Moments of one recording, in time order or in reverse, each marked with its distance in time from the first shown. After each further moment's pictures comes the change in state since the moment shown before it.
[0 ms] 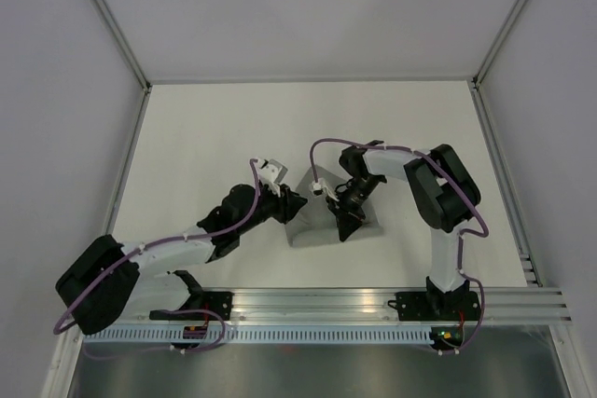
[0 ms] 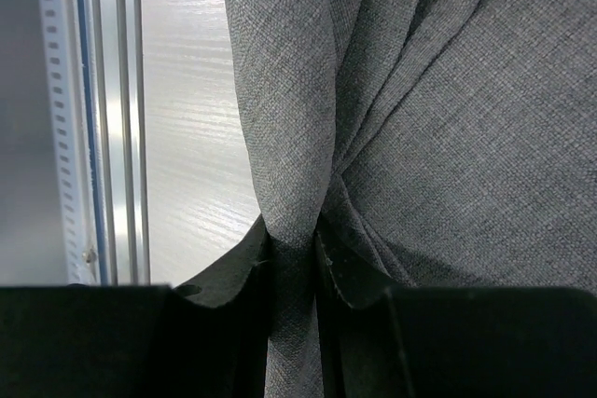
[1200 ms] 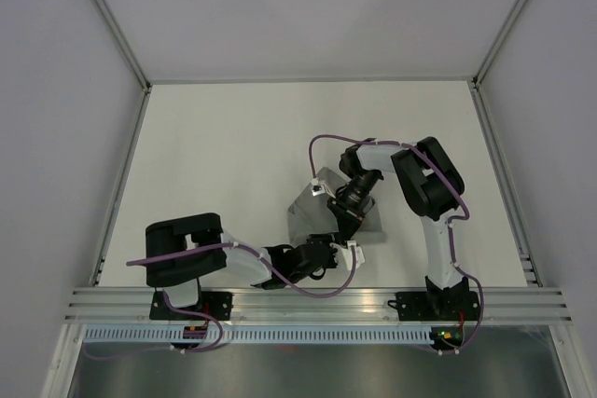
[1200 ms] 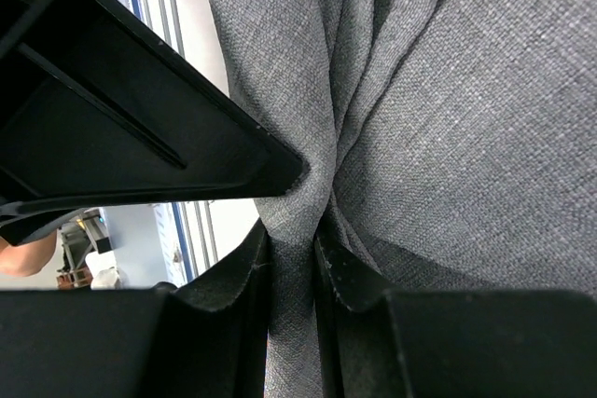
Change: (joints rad) left arm -0.592 0.507 0.146 0.098 -0.486 0.721; right arm -0.028 0.165 0.116 -0.180 -0.051 0.114
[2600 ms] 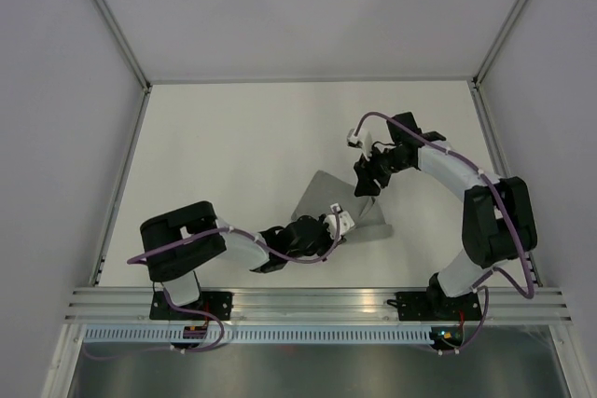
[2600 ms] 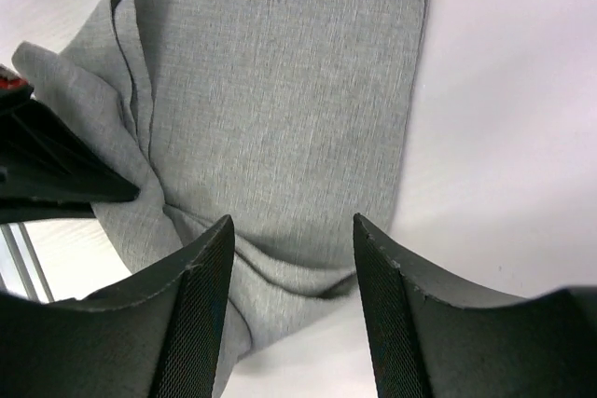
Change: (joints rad) left arm 0.160 0.005 0.011 0.062 0.317 -0.393; right arm -0.228 -0.492 -0.184 0.528 0.158 0.269
